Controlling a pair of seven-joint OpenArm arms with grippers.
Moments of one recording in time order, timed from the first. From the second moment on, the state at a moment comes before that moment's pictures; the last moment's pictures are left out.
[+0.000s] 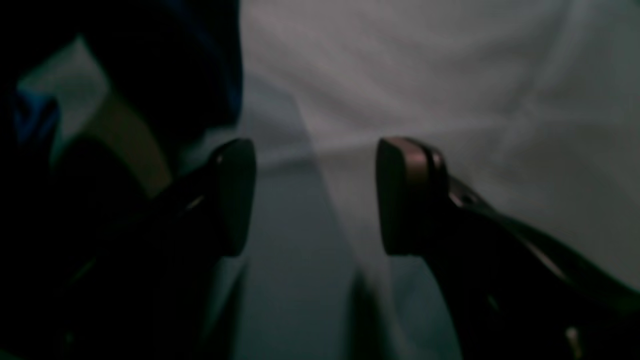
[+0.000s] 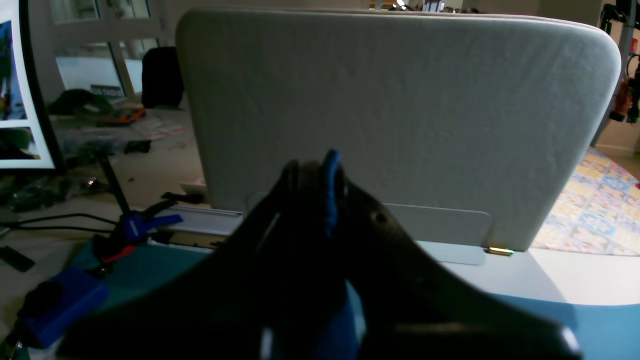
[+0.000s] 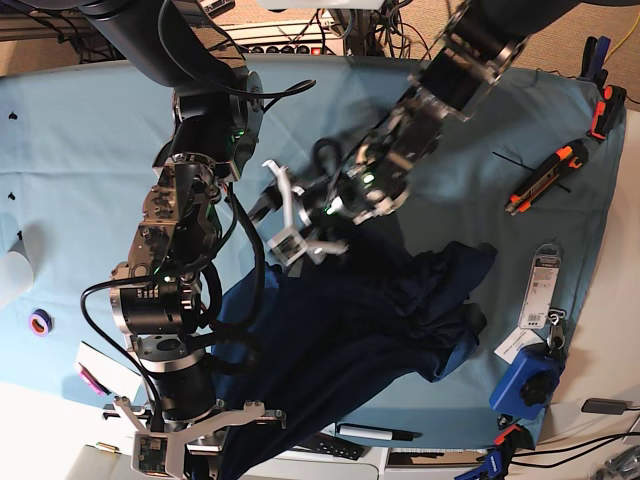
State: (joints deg) left arm -15.5 1.6 34.6 67.4 -7.3 -22.4 12.8; right arm 33.1 -6.0 -1.1 112.1 -5.0 7.6 -47.8
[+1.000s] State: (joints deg) left arm -22.1 7.9 34.5 61.9 -11.0 -13.3 13.2; right arm 31.0 -6.0 -1.1 112.1 -5.0 6.7 -47.4
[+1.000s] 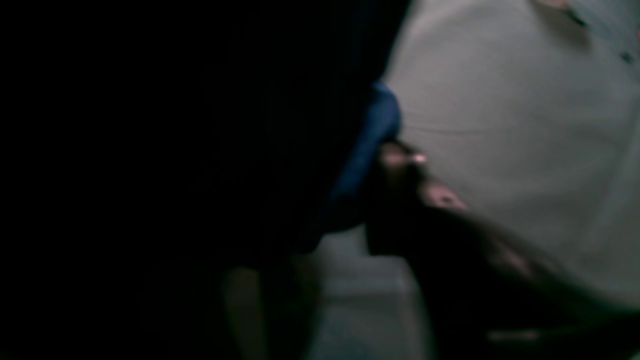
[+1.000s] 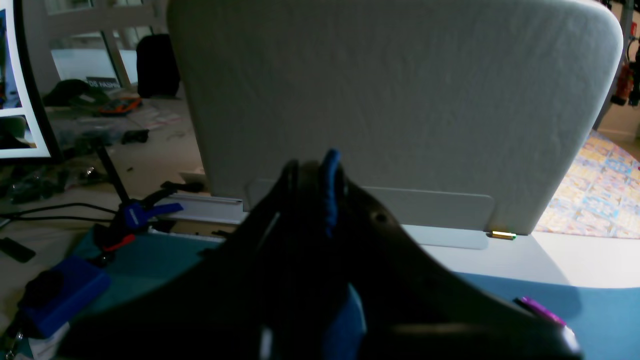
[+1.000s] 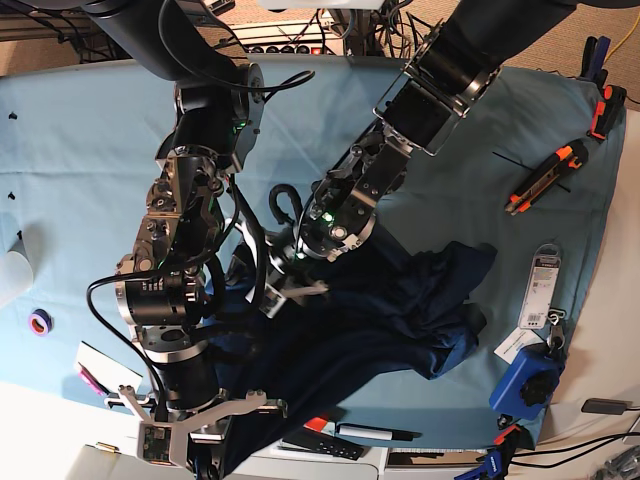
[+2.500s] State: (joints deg) left arm -28.0 -14.7 34.8 75.1 -83.1 -42.8 80.9; right arm 35.7 4.8 -1.4 96.8 -12.7 3.7 -42.4
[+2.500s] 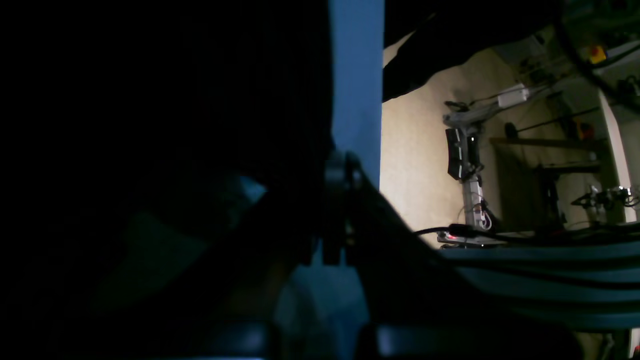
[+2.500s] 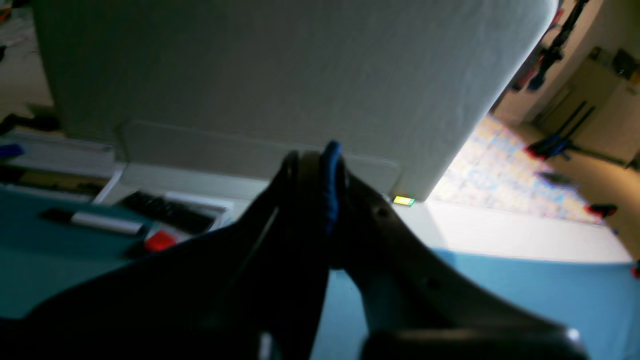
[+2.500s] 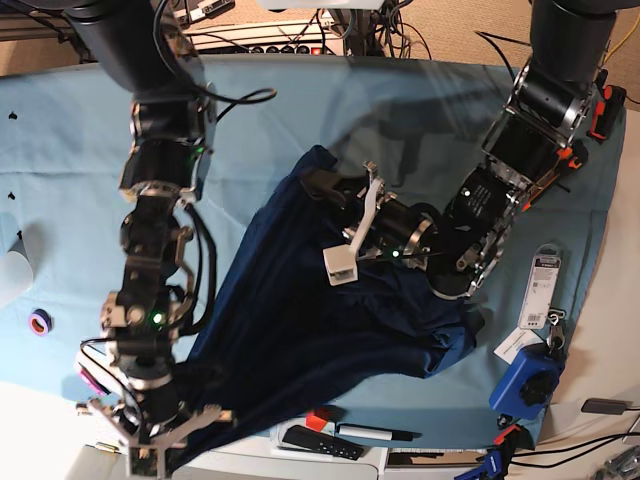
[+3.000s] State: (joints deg) left arm -28.1 -16.7 34.8 79.5 -83.3 -43.5 80.5; right arm 38.8 7.2 -0.2 88.4 -12.4 3.7 -40.1
